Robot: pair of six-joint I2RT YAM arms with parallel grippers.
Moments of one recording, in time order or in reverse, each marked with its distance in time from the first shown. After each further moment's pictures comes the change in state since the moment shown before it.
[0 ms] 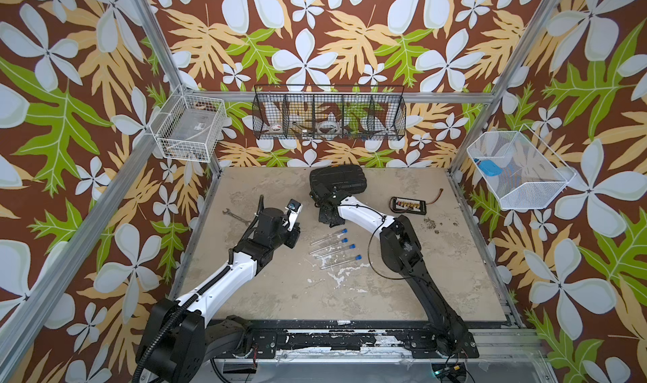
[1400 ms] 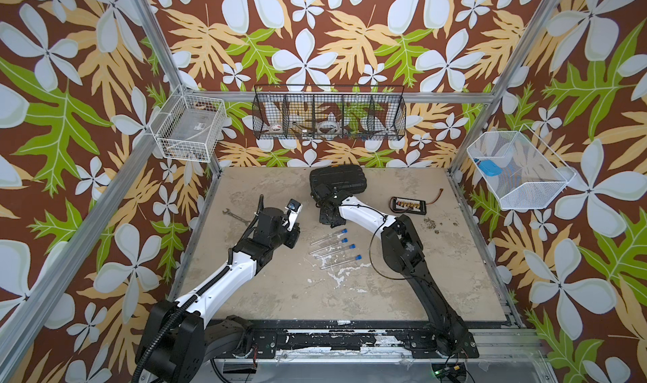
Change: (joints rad) left arm 0.000 -0.003 0.009 -0.023 0.001 0.000; right arm -0.004 -0.026 -0.037 0.011 -0.029 -0.028
